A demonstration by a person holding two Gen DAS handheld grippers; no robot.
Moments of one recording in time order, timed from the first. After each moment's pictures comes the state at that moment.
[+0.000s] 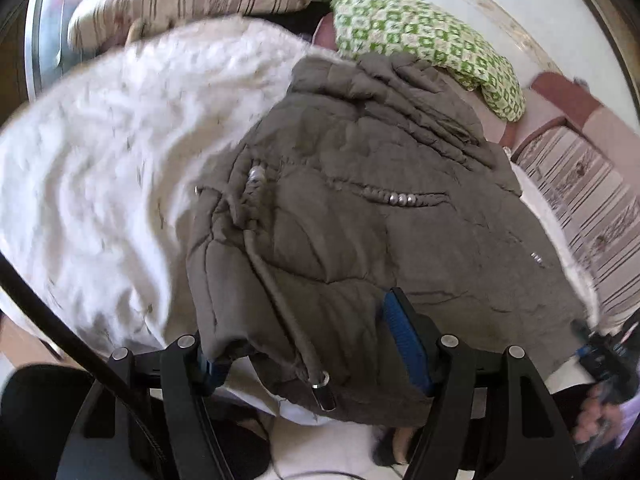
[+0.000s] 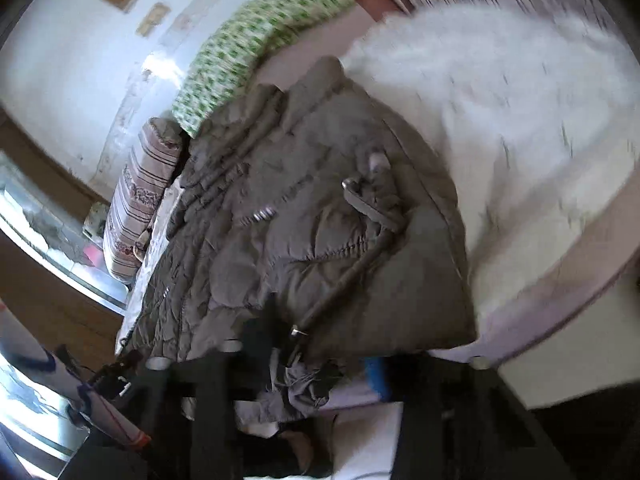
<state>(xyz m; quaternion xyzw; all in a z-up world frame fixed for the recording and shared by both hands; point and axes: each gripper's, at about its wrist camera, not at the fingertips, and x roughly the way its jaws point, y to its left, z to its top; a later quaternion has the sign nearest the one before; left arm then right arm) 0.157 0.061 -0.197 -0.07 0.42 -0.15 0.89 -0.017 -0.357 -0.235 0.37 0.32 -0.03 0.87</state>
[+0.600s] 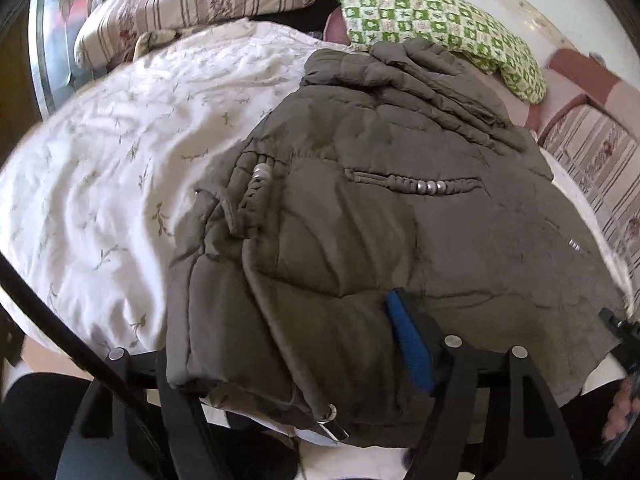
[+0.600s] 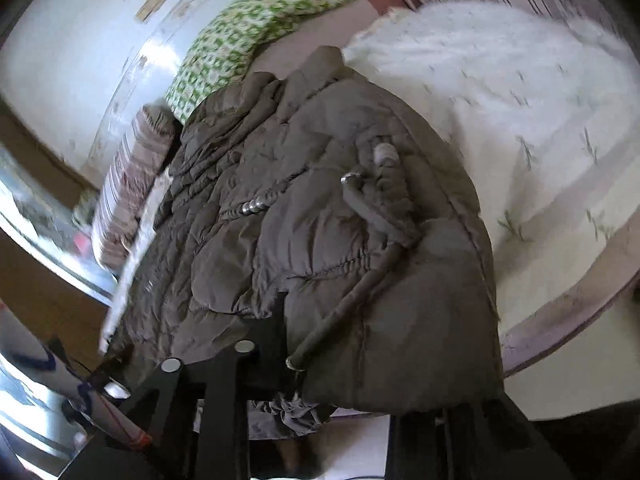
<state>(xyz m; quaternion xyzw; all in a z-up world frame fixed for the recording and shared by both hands) 0.168 0.048 -0.215 -0.02 0.43 -0.11 0.90 0.005 -0.351 -0.252 0.34 0.35 -0.04 0.87</state>
